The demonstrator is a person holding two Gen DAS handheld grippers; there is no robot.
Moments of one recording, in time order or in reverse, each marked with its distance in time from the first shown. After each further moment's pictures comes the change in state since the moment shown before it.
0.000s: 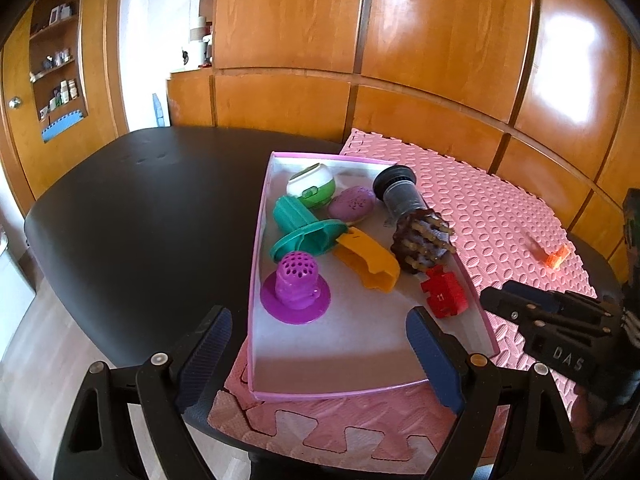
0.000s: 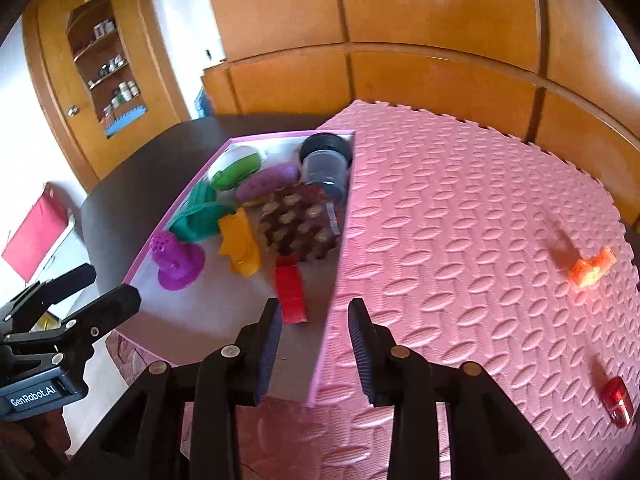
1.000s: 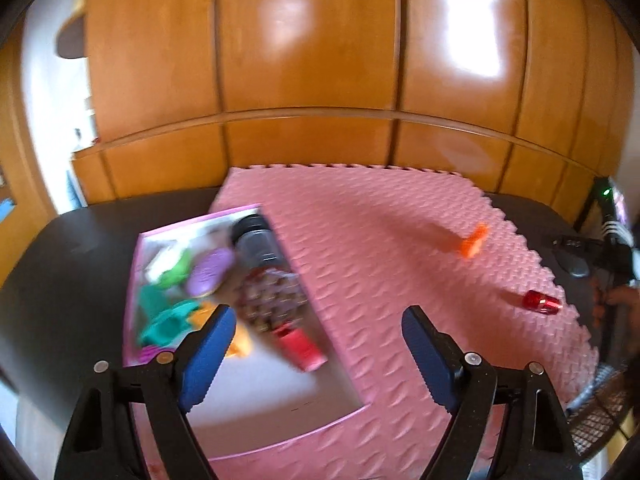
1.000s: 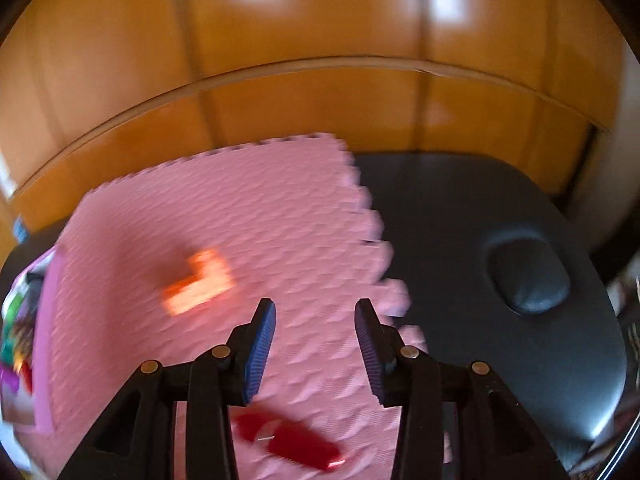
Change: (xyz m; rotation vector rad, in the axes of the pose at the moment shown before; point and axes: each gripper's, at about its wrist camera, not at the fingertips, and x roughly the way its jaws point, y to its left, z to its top) left arm -0.003 -0.120 0.033 0.286 -0.040 -0.218; right arm -0.107 -0.298 -0.047 0.537 -0.086 -0.508
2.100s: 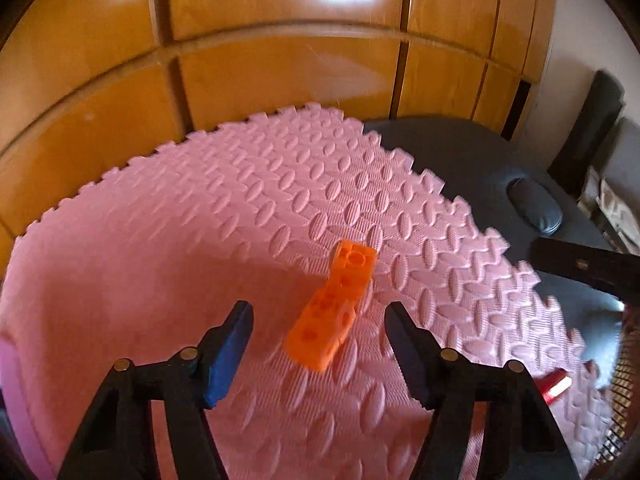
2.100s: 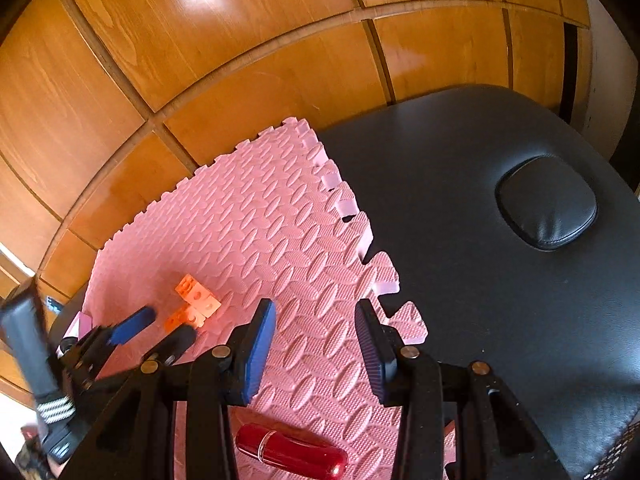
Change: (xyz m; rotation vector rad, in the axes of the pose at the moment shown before) left arm 0.225 -0.199 0.071 0.327 0.212 -0.298; right arm 0.015 -0.028 0.003 0.202 0.083 0.171
